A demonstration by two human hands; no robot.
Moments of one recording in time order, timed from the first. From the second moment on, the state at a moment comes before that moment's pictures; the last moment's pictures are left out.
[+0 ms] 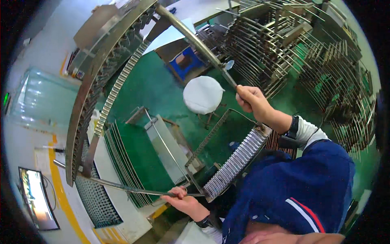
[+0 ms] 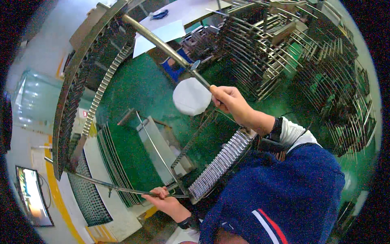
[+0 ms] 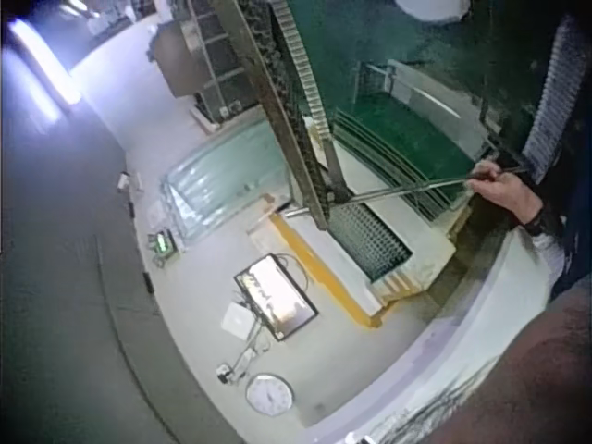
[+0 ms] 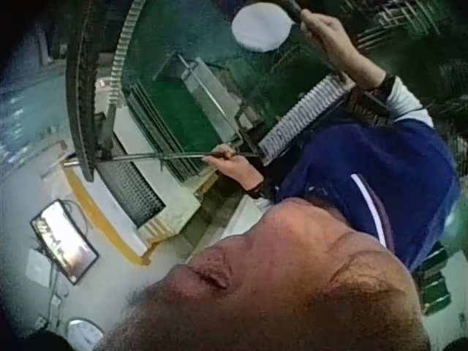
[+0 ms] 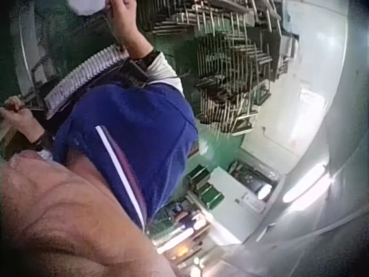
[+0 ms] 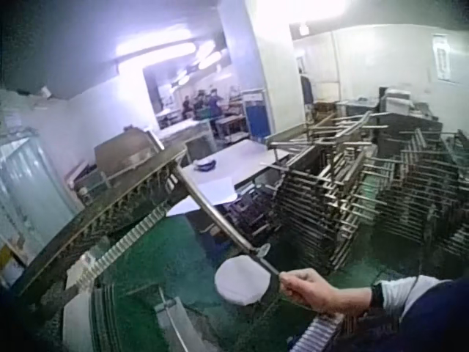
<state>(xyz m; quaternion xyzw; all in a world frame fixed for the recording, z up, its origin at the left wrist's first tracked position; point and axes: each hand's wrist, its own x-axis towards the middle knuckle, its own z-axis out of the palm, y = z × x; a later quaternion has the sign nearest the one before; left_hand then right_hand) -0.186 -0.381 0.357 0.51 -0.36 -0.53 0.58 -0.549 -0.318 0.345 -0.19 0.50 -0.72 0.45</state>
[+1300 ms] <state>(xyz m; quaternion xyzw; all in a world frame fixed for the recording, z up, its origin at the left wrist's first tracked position) -0.356 -0.529 0.285 -0.17 -0.50 -0.79 0.30 -0.376 -0.146 0.339 -0.24 0.51 -0.78 -0.25</state>
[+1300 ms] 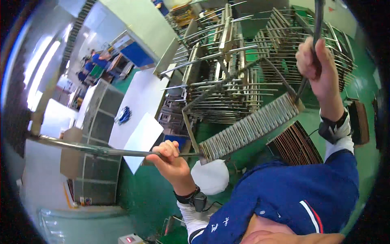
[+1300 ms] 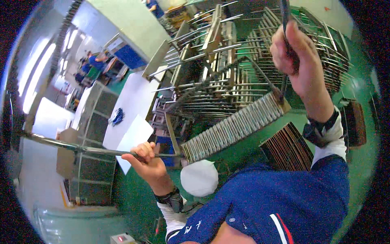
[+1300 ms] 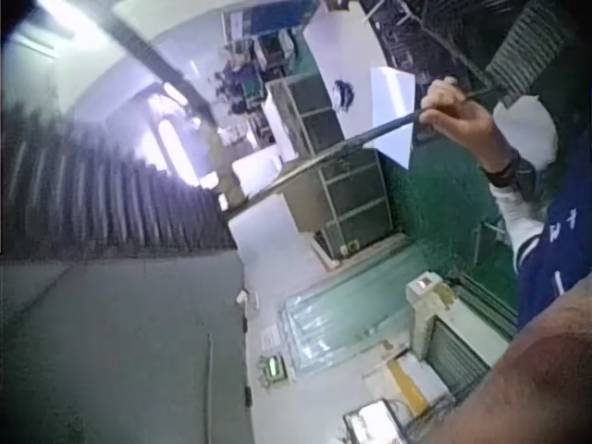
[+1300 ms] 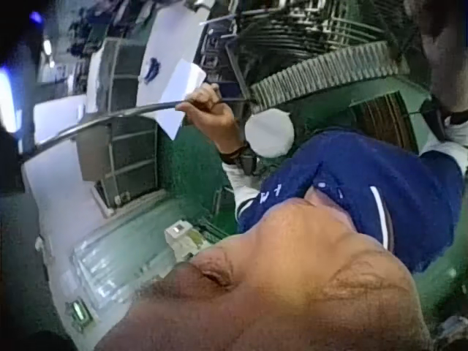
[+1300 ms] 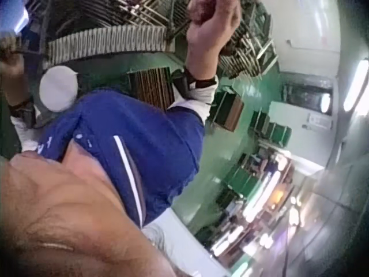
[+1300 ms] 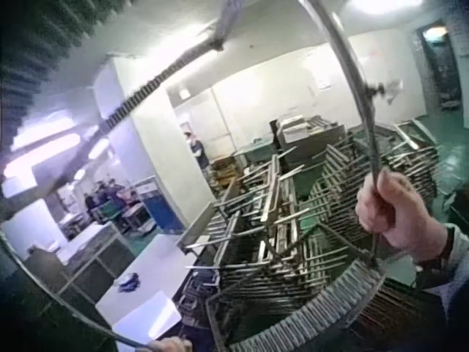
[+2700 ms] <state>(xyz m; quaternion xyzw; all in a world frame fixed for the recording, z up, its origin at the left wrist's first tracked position) -0.794 -0.366 0.551 -0.41 -0.55 -0.72 0.14 -0.582 -0.046 0.477 -0.28 0.56 -0.59 -0.51</state>
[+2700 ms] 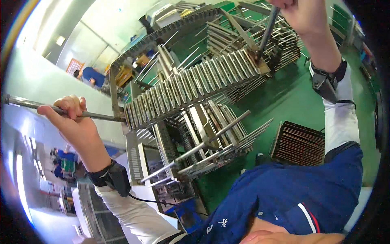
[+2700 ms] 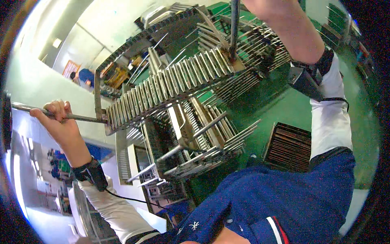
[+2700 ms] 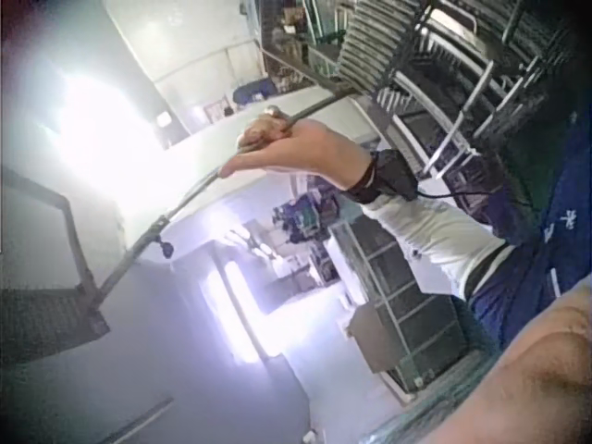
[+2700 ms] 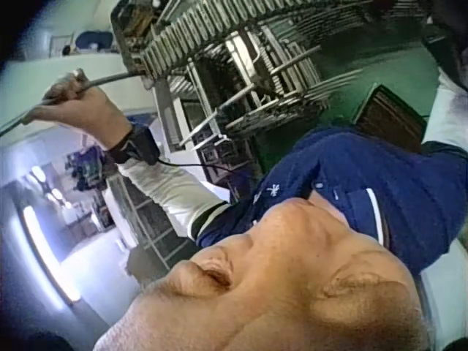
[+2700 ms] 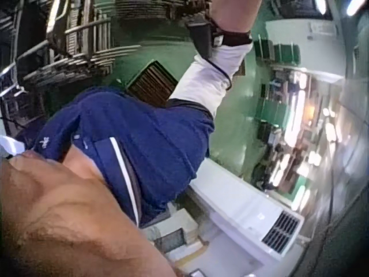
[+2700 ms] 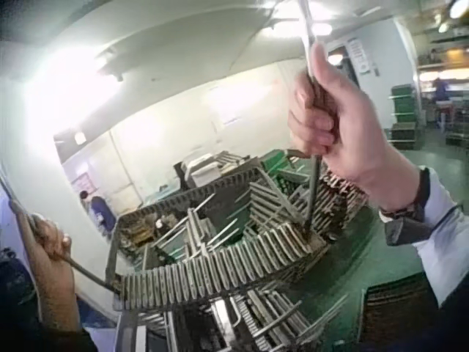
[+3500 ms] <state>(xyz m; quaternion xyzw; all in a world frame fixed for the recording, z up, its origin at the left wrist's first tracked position) -0.854 -0.101 0.544 -0.51 -0.77 -0.26 0.30 -0.746 0.269 0.277 -0.09 0.19 -0.84 -0.50</state>
